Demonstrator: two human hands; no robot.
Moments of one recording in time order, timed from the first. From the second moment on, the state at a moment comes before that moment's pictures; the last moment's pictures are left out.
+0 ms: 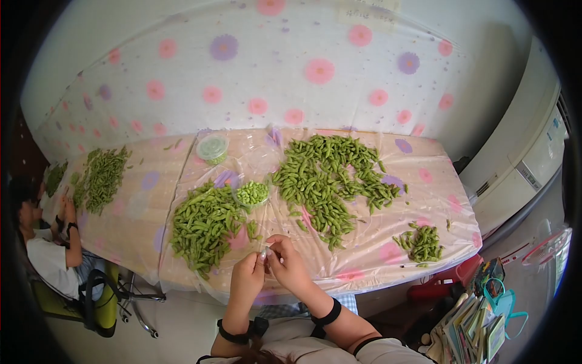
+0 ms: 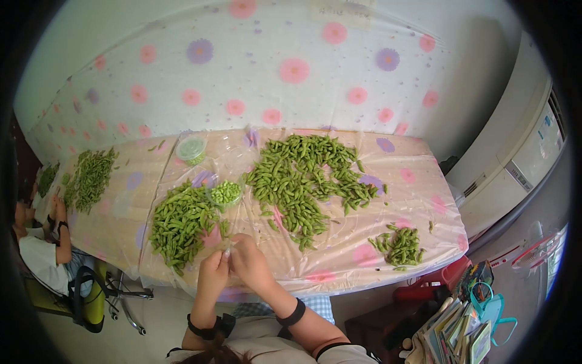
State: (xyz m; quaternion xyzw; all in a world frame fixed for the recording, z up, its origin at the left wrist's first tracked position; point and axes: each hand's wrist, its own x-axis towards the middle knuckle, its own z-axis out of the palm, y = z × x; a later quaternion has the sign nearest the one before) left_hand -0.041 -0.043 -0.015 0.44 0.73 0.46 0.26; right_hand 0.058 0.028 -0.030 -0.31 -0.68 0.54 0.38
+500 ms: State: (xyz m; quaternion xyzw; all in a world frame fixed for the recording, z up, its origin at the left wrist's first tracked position) left_hand -0.093 -0.046 -0.031 0.34 0.79 0.46 0.21; right_hand -0.010 0.038 -0.025 -0.23 -0.68 0.62 0.31
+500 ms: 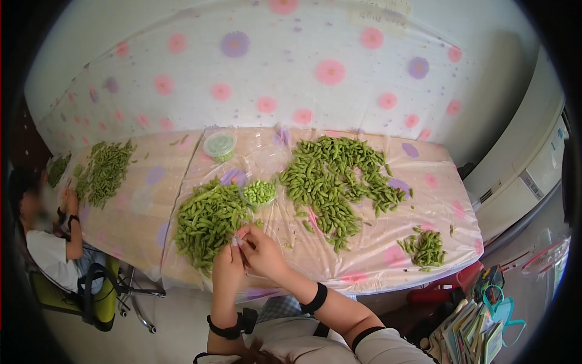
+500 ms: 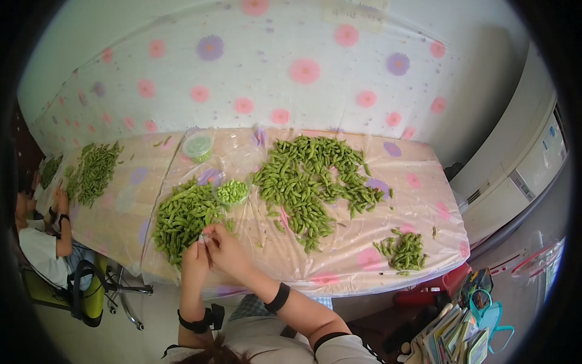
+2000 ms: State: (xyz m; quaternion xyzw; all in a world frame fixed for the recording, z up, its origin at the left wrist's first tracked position) left_hand -0.173 0.068 -0.018 0.52 0.78 0.35 -0.02; right_hand 0.103 0.079 -0.005 -0.21 -0.78 0.57 0.16
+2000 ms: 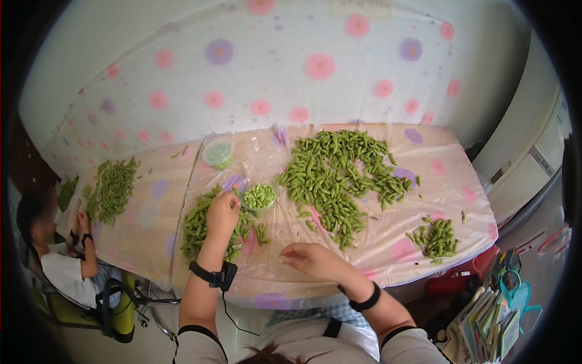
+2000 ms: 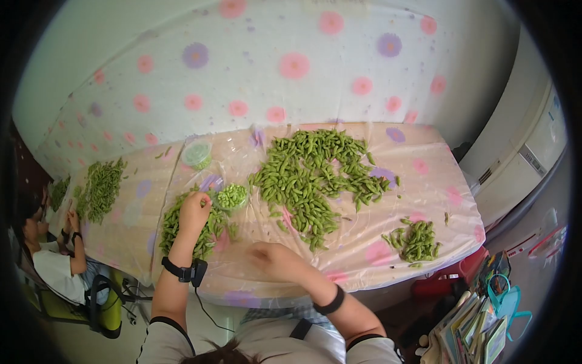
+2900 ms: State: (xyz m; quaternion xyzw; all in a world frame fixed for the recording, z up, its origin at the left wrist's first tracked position) left_hand -0.175 0.056 -0.078 0.61 0.79 0.08 -0.01; right_hand 0.371 0.013 -0.087 -0.35 -0.73 0.42 -0.40
